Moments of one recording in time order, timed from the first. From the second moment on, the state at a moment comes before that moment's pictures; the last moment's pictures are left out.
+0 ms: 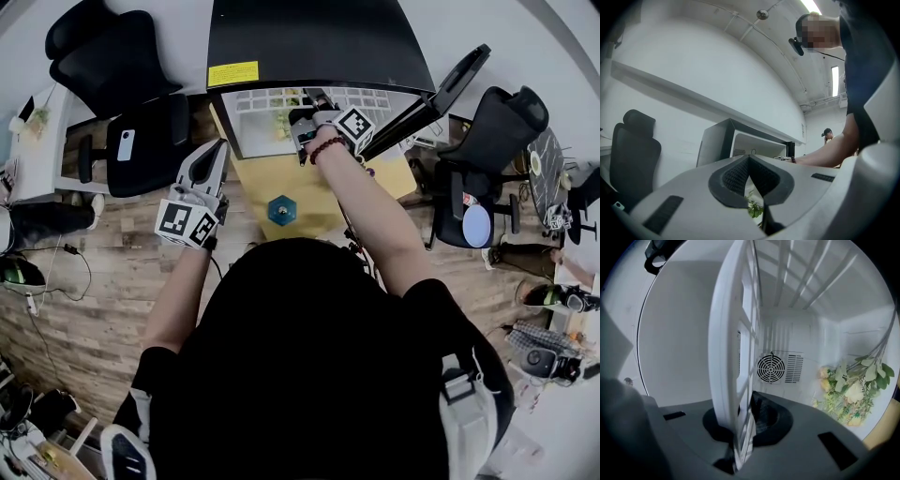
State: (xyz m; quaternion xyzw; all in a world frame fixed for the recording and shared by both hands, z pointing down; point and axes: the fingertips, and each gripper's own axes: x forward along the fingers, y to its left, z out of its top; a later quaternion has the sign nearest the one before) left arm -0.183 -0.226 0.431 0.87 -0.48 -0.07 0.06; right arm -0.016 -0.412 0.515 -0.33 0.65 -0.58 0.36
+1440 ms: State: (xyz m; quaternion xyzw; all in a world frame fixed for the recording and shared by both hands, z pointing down) left arm -0.143 -0.214 0.432 0.89 -0.43 -0.09 0.08; right arm 0.011 -0.285 0.477 -0.36 0.84 -0.38 0.15
